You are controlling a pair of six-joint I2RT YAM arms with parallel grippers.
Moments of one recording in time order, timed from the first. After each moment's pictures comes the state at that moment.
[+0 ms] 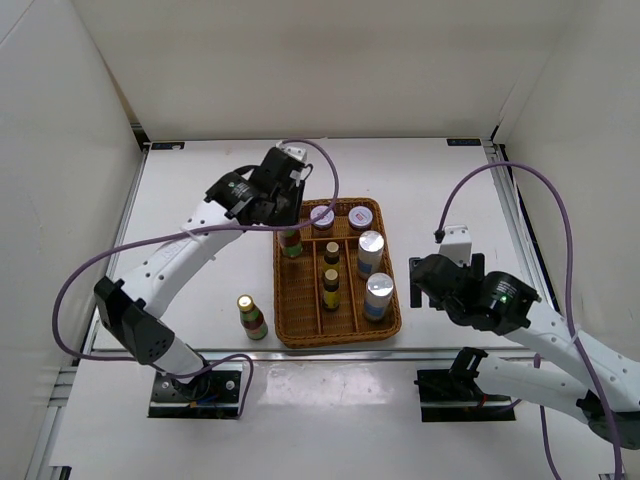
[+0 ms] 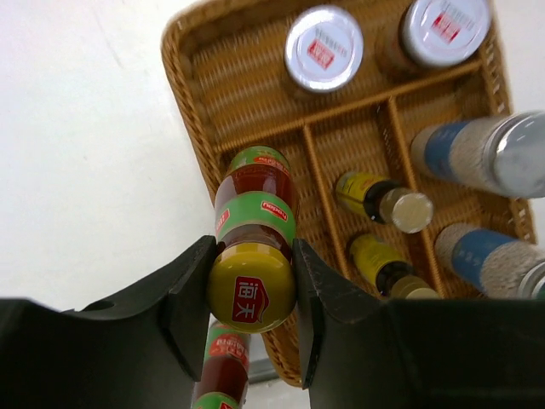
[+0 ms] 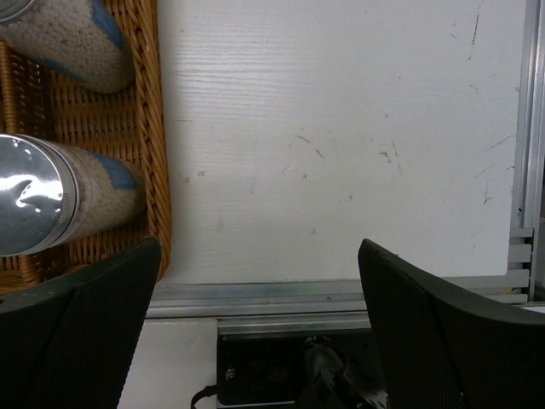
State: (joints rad) left arm -0.70 1.53 1.68 -1.01 -0.27 -0.34; right arm 1.00 0.83 0.98 -1.24 0.67 0.71
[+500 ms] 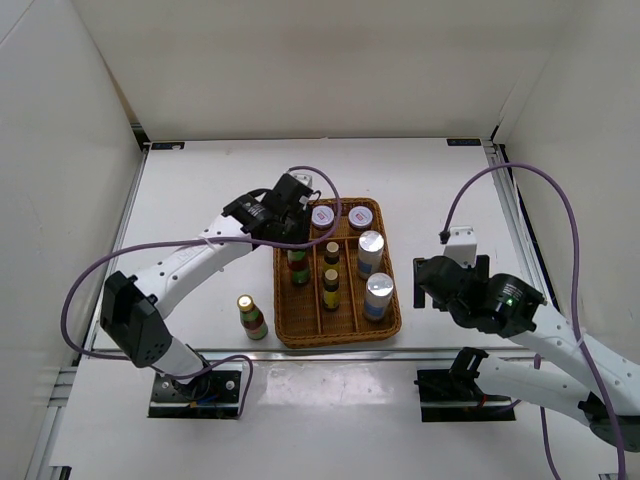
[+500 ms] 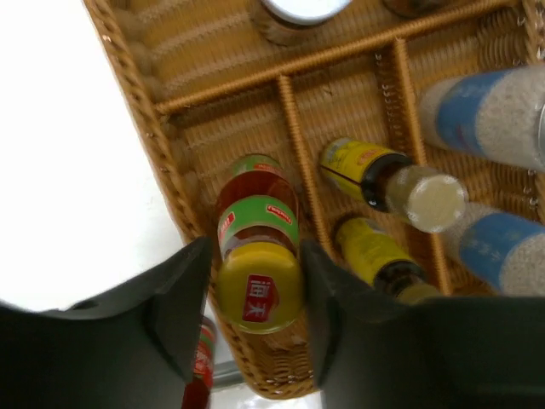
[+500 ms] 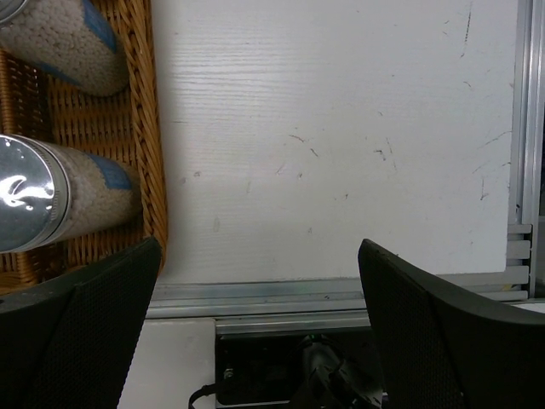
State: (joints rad) left arm -0.74 1.53 1.41 -0.86 -0.21 -0.43; right arm 1.00 0.80 0.98 -1.26 0.68 0.73
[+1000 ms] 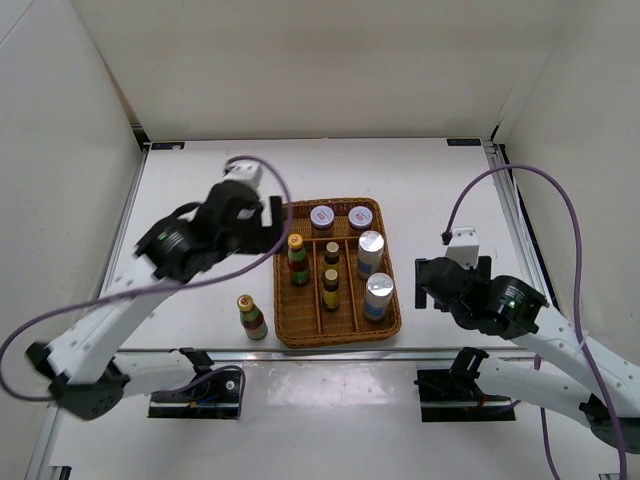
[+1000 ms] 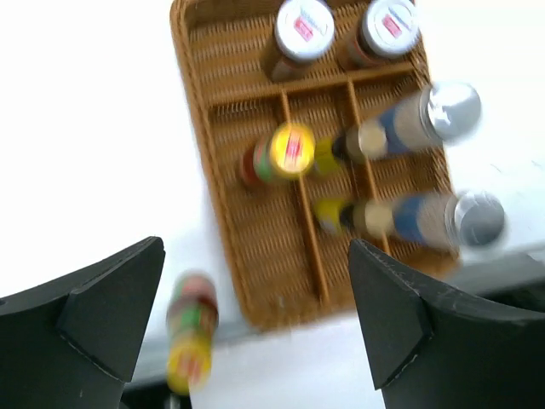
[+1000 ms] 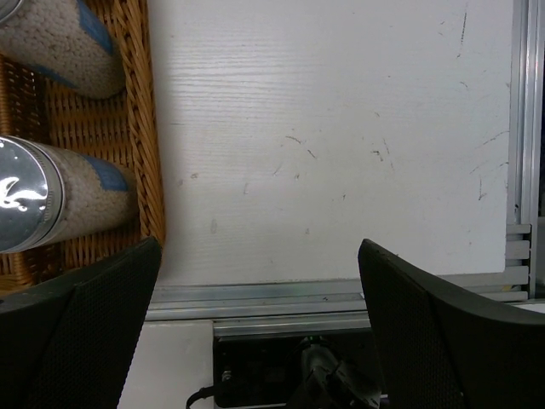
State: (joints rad) left arm -0.77 1.23 1.50 -1.03 -0.33 -0.52; right arm 1.00 0.78 0.98 -1.26 0.69 0.73
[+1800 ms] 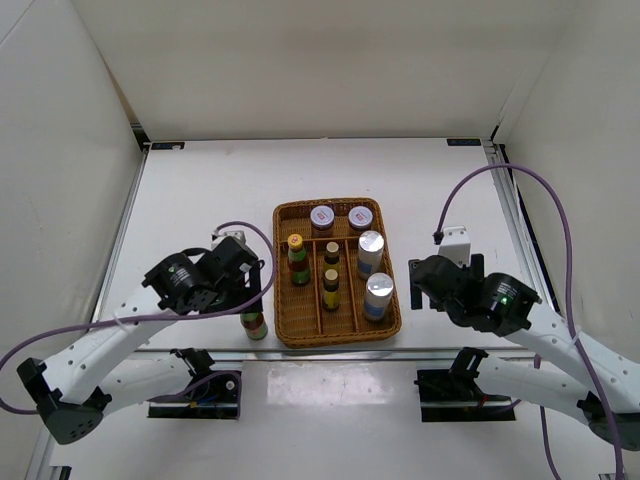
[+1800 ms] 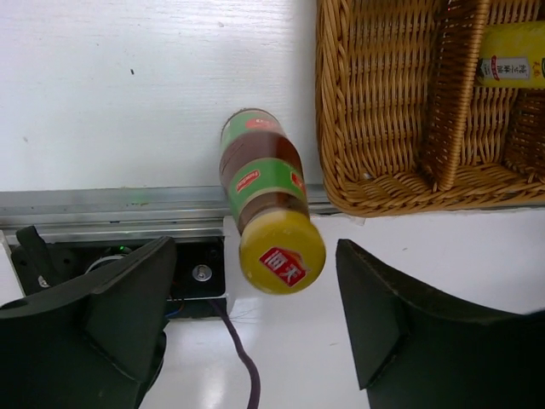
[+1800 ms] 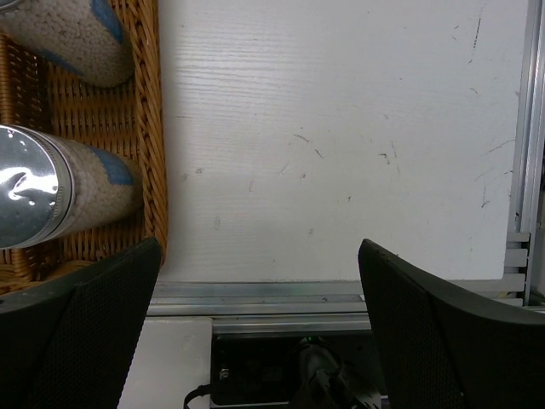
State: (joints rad) left arm -0.83 0.96 1.09 -1.29 -0.25 -0.80; right arm 1.00 0.81 0.97 -1.23 0.66 0.68
